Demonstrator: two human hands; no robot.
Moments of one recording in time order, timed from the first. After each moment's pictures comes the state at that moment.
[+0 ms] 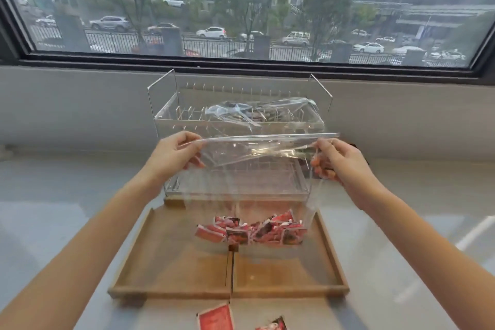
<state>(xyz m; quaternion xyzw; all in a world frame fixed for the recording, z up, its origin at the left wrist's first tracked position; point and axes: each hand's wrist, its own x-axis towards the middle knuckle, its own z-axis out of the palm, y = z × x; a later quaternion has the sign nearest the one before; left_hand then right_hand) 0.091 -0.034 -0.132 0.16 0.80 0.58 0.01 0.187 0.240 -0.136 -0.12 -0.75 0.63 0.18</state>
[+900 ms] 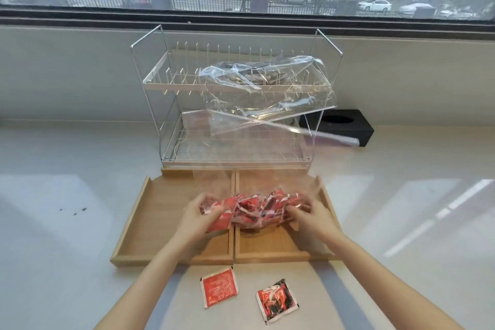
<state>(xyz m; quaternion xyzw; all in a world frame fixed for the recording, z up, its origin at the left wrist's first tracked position) 0.146 -0.016 -0.297 0.04 0.78 0.61 0.14 0.213 0.216 -0.300 -0.21 -0.82 0.54 0.02</state>
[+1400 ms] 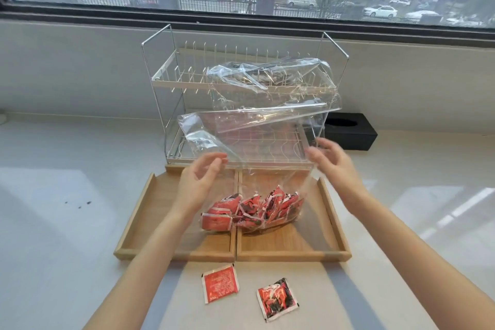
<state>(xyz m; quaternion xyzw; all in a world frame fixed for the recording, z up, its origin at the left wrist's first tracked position) 0.139 -0.013 -0.227 0.15 0.74 0.65 0.01 0.191 0.233 -0.213 -0.14 -0.79 0.58 0.15</state>
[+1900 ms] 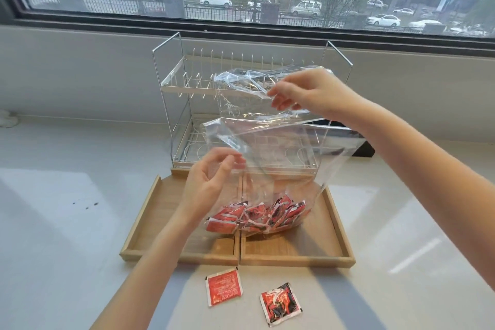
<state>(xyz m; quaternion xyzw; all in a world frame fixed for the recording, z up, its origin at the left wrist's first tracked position) 0.157 -0.011 -0.201 0.24 0.69 0.68 -0.03 0.149 0.188 -0.069 0.09 -0.91 0.39 0.07</state>
